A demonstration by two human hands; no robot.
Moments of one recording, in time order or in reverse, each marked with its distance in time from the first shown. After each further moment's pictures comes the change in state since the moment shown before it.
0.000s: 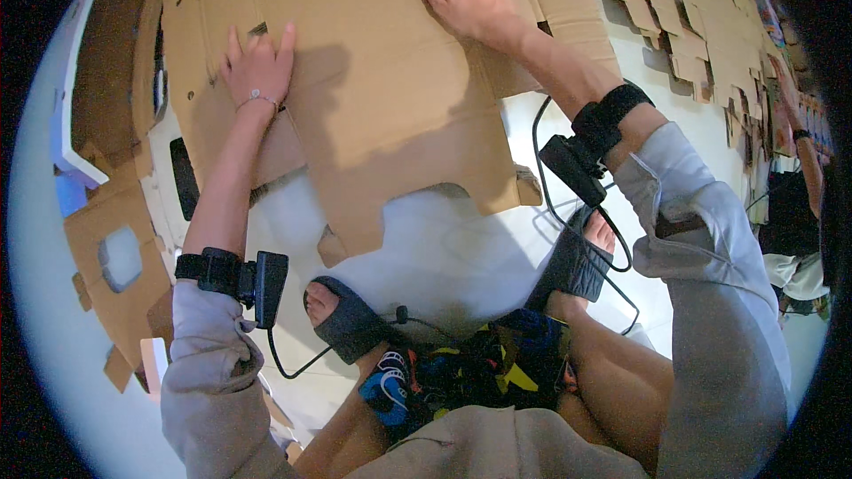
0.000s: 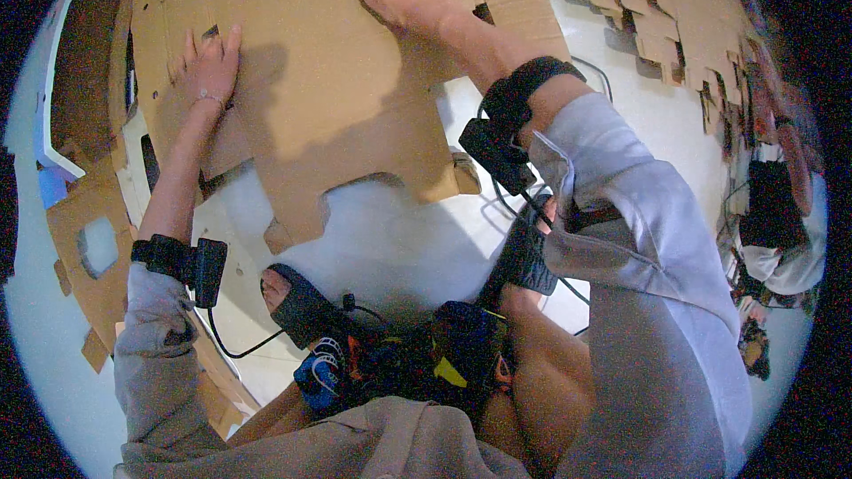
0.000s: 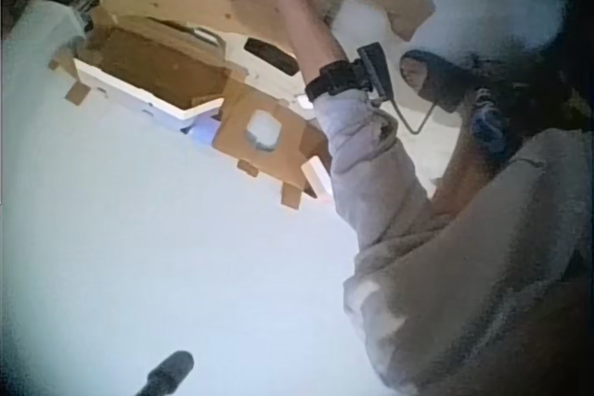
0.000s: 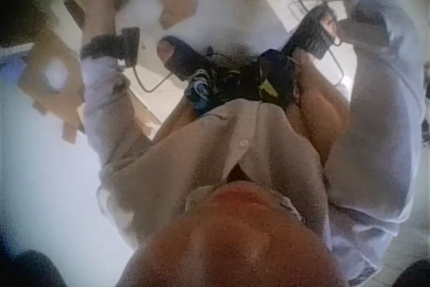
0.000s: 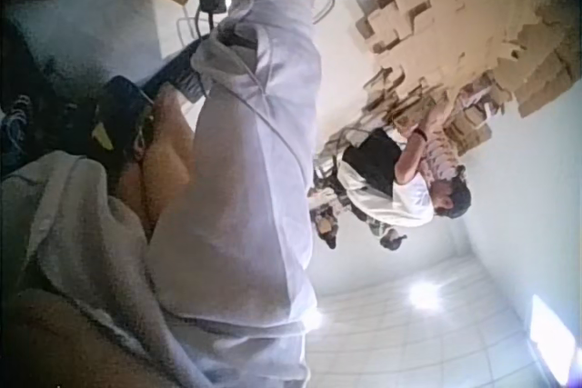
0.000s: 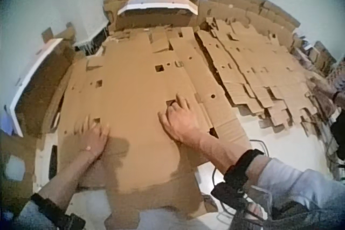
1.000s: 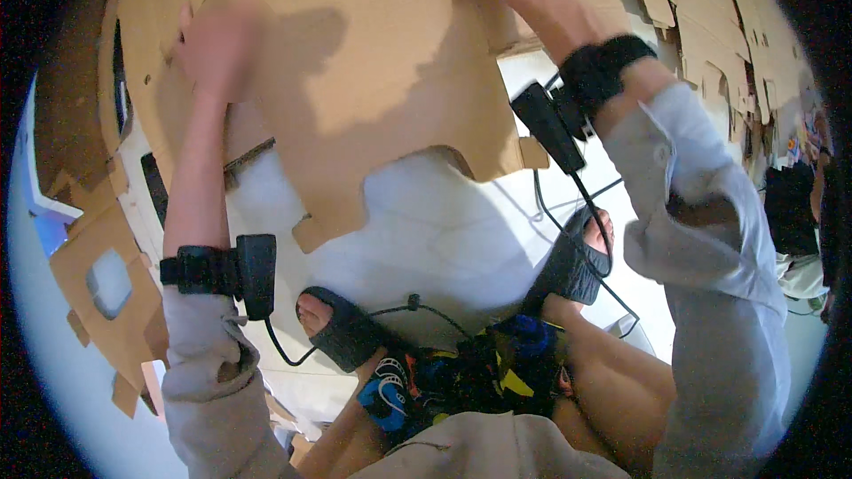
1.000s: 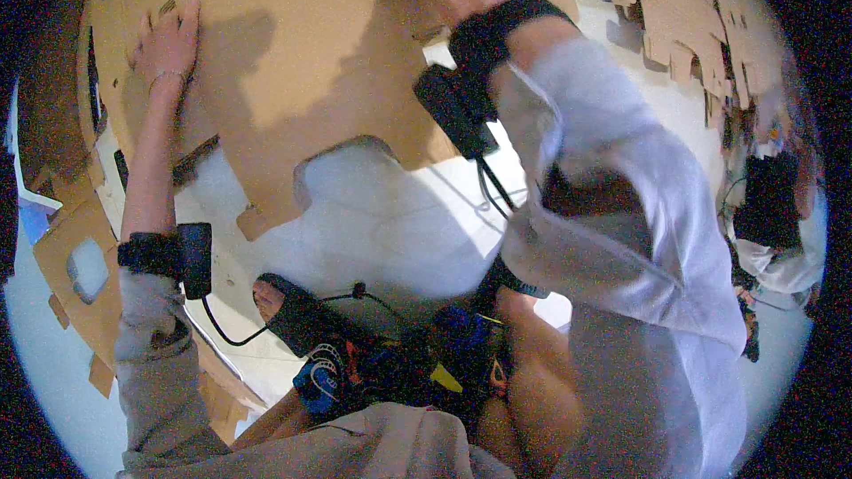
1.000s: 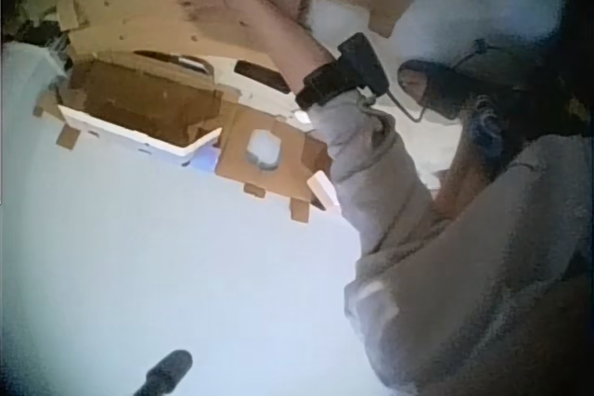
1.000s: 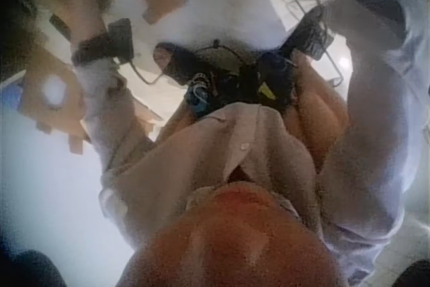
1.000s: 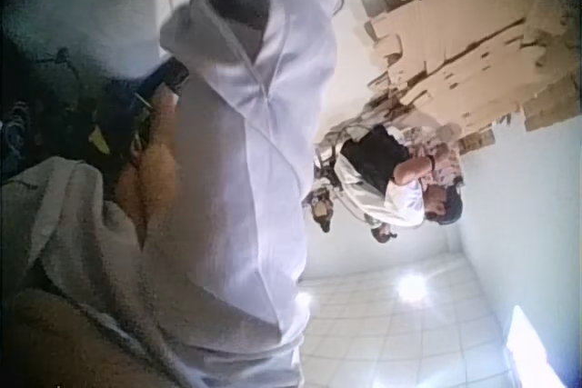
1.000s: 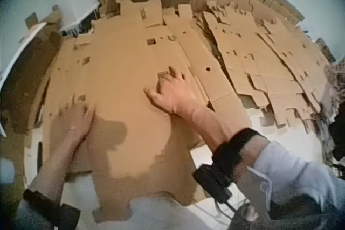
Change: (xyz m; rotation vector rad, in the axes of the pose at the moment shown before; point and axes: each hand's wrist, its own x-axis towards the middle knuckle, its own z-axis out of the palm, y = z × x) left_hand 0.048 0.001 -0.003 0.056 0.056 -0.061; right_hand 0.049 0.024 -0.001 0.244 0.062 0.098
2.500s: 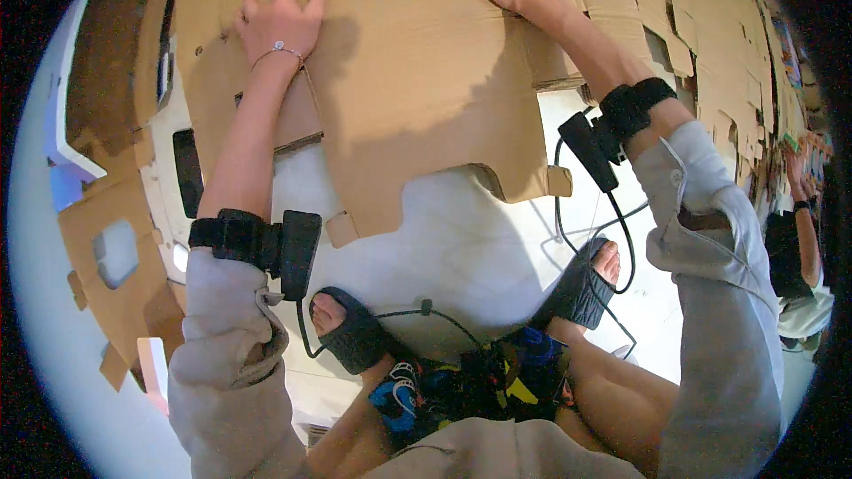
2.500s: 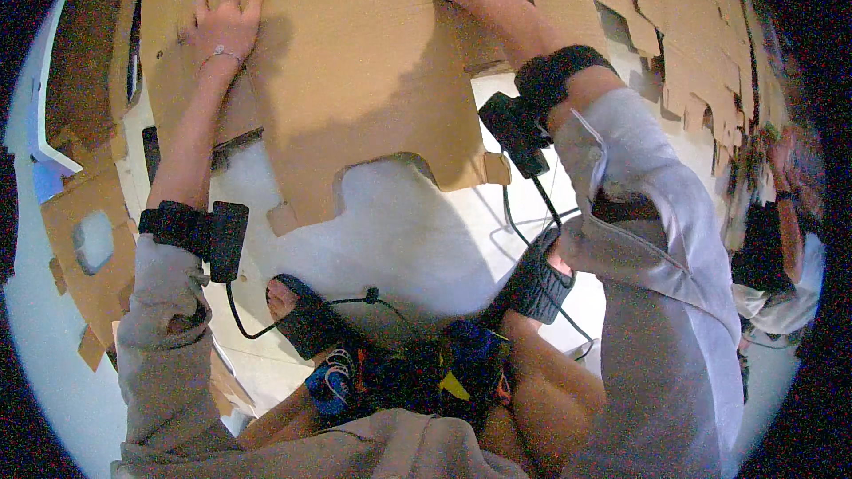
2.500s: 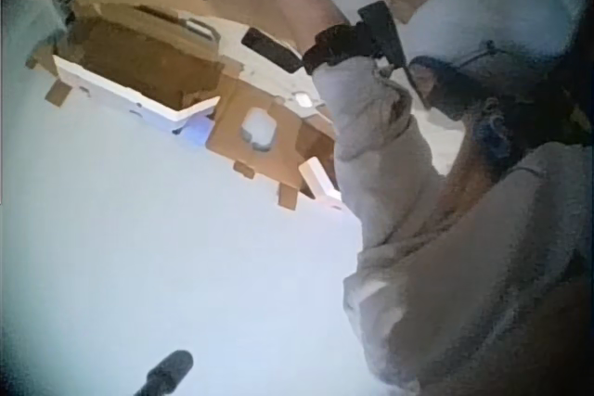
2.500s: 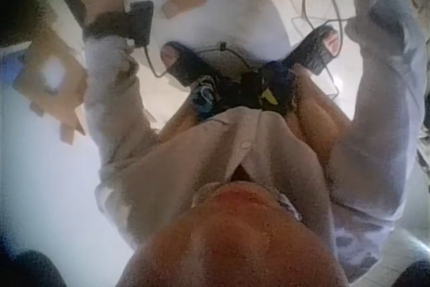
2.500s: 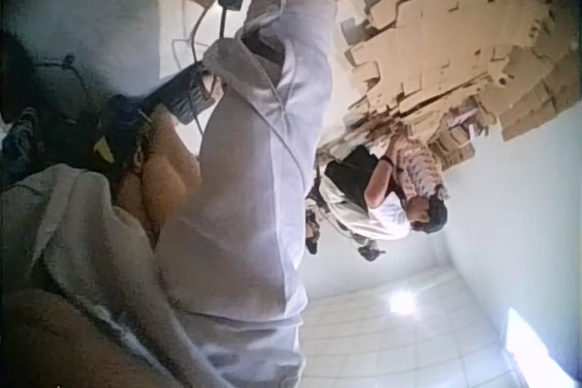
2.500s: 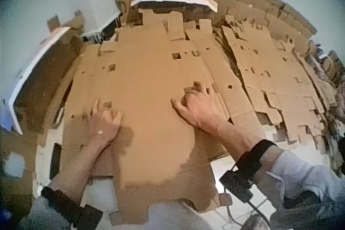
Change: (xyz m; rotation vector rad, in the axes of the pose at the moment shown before) left_hand -0.002 0.012 -0.004 -0.099 0.058 -0.006; right_hand 0.006 -0.012 -0.012 -0.053 -0.037 0.063
